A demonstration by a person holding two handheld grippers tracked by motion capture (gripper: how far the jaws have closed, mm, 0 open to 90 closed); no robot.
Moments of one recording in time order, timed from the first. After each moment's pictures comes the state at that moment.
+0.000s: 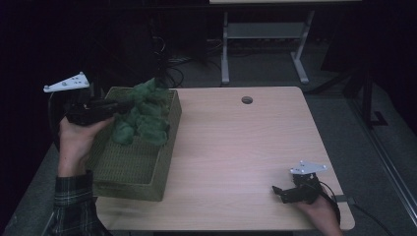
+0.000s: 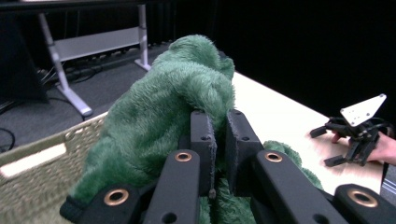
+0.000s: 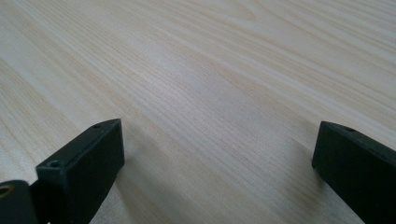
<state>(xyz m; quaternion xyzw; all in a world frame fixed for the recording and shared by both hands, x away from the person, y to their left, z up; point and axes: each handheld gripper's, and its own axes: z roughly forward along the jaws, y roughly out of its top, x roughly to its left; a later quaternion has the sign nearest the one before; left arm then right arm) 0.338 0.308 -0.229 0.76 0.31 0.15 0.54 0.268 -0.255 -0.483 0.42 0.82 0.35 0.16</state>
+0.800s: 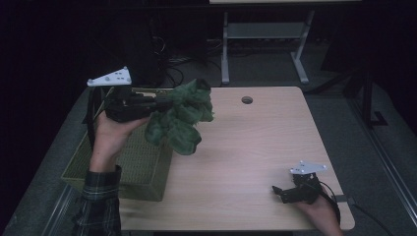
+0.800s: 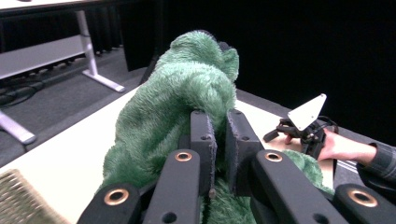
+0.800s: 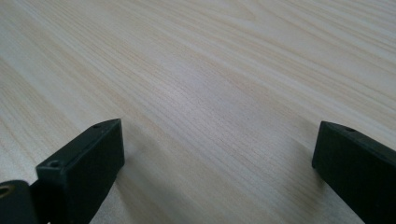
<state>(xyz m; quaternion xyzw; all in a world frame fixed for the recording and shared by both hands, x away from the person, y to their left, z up) 0.343 0.222 -0.223 0.79 0.23 0.09 0.56 0.268 -0.254 -0.483 0.42 0.82 0.35 0.16</state>
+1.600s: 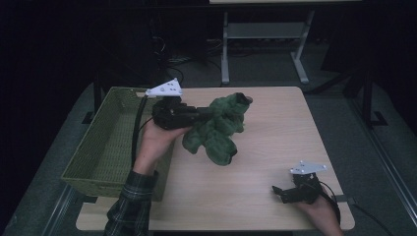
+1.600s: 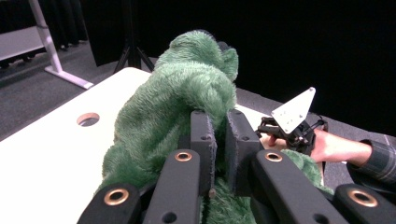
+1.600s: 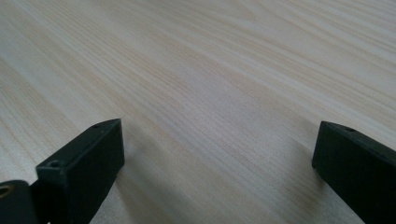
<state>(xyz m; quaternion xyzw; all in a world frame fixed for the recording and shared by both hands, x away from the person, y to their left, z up) 0.353 0.136 -0.261 0.81 0.20 0.06 0.55 0.268 -0.254 -0.483 0.42 0.82 0.35 0.16</state>
